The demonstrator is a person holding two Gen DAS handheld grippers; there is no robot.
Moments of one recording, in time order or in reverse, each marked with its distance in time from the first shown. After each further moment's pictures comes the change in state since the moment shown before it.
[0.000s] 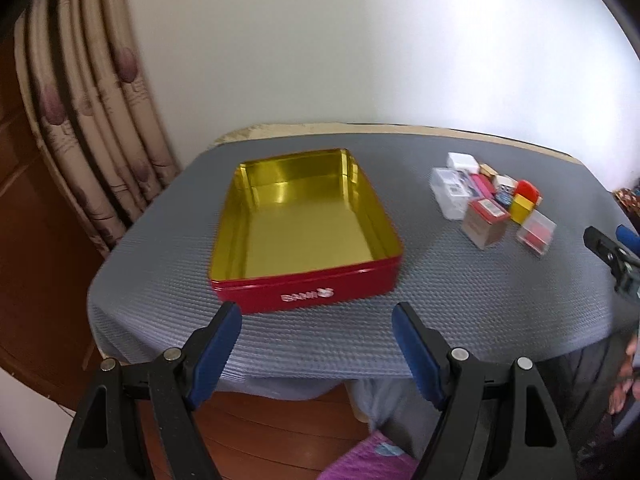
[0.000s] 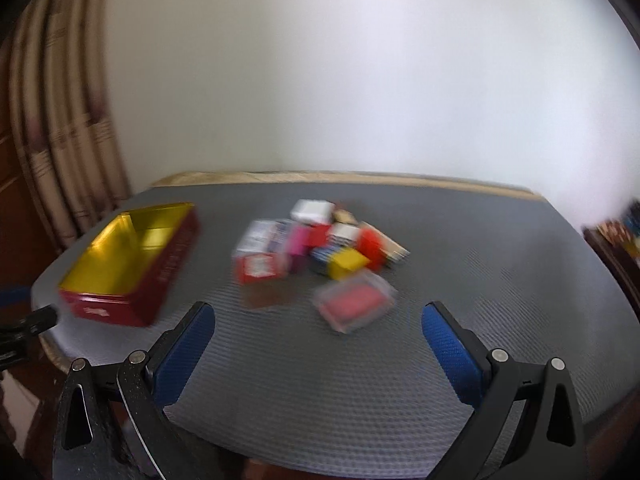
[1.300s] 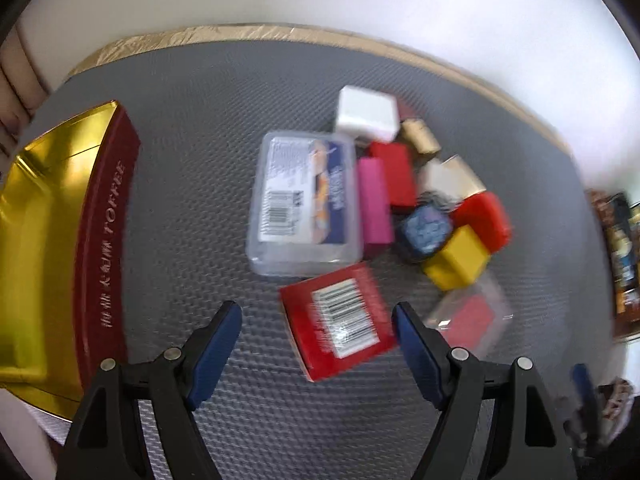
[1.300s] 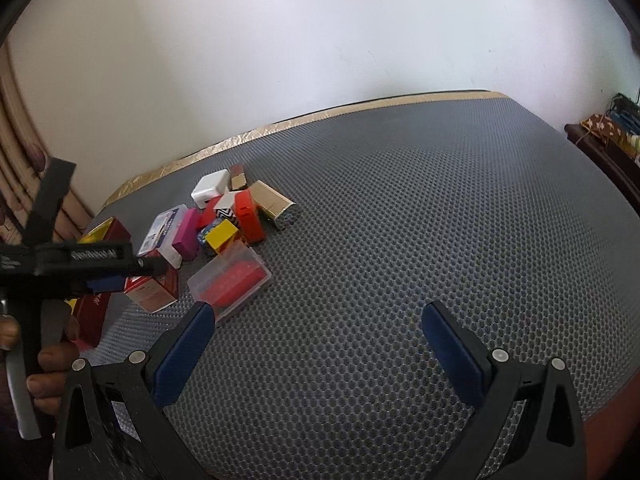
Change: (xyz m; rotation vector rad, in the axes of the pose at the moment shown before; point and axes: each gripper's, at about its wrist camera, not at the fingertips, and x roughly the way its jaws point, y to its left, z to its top) left arm 0.179 -0.168 0.110 -0.068 0.447 -0.232; right arm 0.054 -0.118 -0.005 0.247 0.200 0.003
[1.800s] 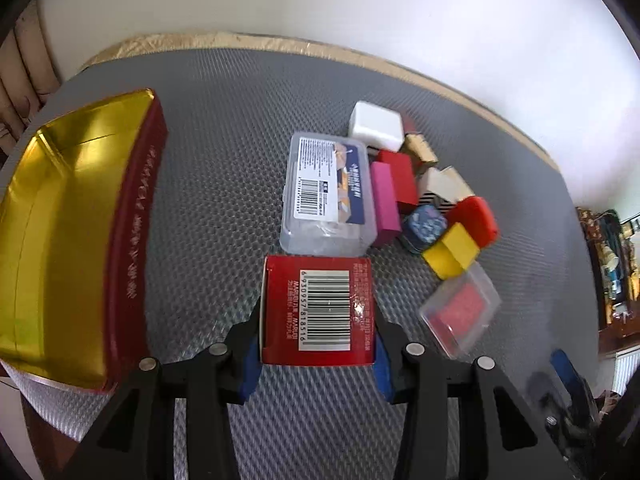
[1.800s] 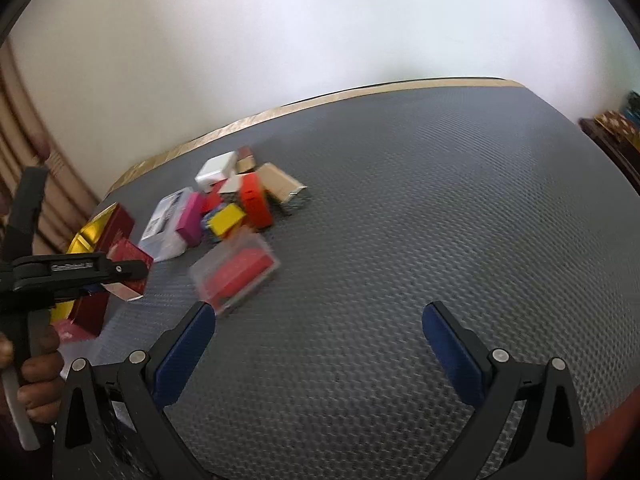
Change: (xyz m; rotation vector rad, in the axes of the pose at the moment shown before) left arm -0.034 0.027 -0.024 -0.051 -0.083 -0.076; right arm 0.019 0.009 0.003 -0.046 0.066 0.048
